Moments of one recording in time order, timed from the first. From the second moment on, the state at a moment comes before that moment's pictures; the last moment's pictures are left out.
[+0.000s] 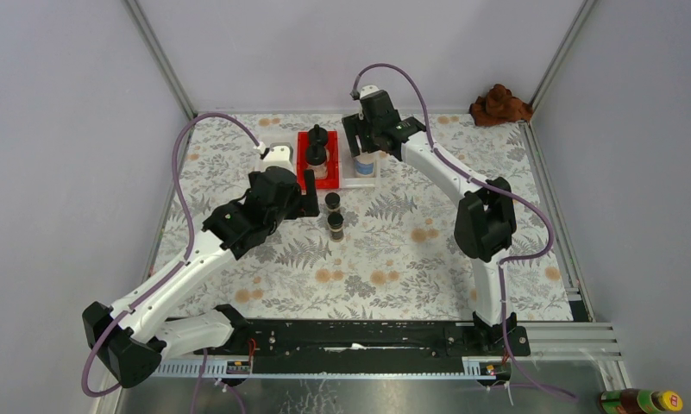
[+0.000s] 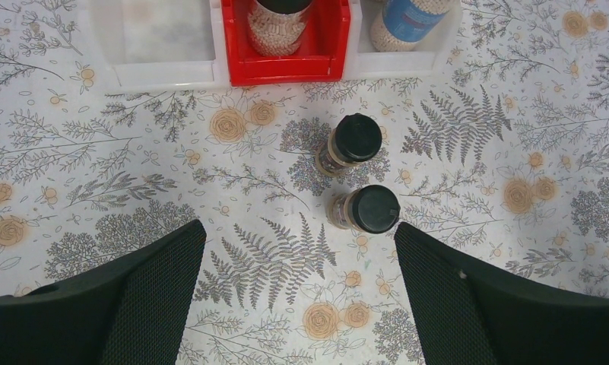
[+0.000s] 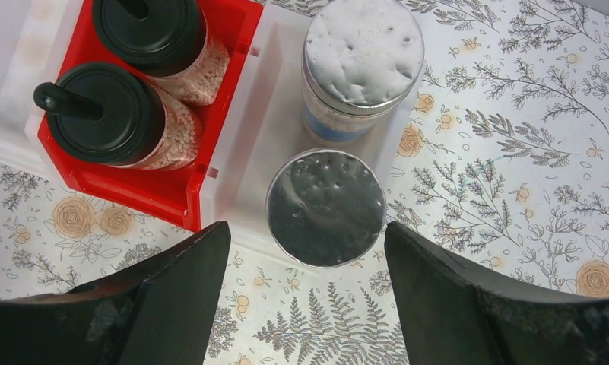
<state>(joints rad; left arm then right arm) -0.68 1.09 1.05 -0.61 -0.40 -0.49 0.57 2.09 1.92 -0.54 0.14 0.11</state>
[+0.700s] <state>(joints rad) -0.68 1.05 1.03 -0.61 -0.40 -0.49 0.56 2.10 1.92 -0.54 0.14 0.11</state>
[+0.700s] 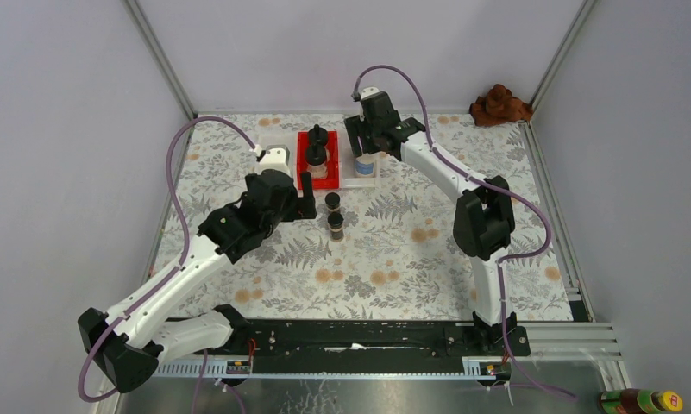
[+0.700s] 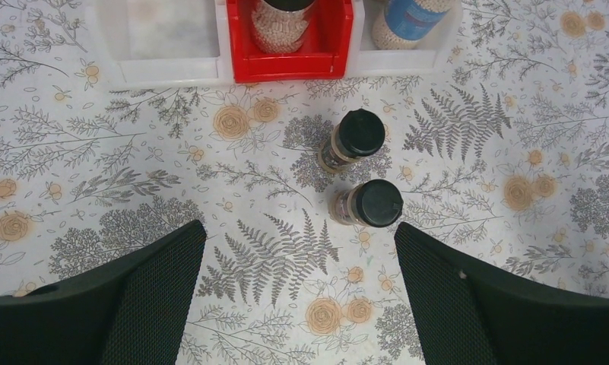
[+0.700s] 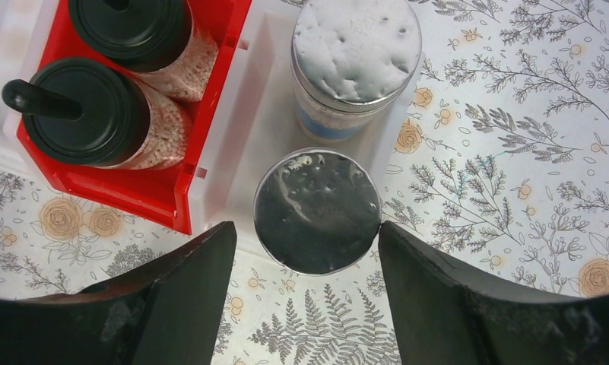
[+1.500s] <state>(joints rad) -0.68 1.05 1.02 -0.62 -0.40 -0.49 0.55 2.12 1.92 -0.54 0.13 0.13</state>
